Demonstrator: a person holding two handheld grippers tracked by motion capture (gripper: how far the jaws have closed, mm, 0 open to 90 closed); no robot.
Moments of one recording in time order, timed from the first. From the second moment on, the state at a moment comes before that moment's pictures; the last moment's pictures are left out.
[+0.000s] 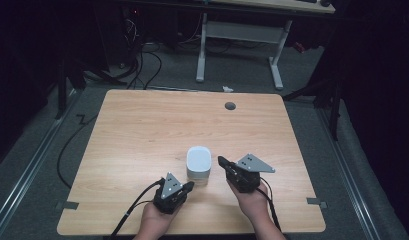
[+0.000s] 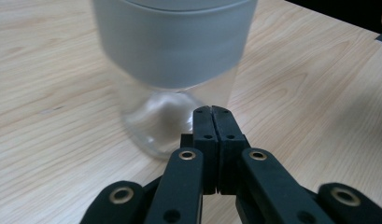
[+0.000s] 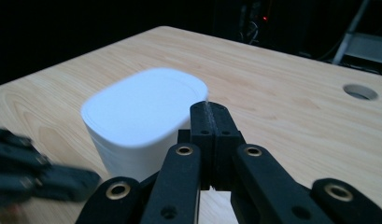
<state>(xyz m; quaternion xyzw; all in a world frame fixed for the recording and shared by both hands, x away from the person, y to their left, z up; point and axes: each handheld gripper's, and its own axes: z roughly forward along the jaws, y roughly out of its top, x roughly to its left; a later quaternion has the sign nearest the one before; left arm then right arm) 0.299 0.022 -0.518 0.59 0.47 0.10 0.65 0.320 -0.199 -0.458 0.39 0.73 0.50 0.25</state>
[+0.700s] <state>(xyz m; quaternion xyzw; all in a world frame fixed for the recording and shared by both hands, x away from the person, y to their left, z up) 0.341 0.174 -0.534 0.50 0.57 0.23 0.60 0.303 -0.297 -0.516 0.51 0.70 0.41 0.28</state>
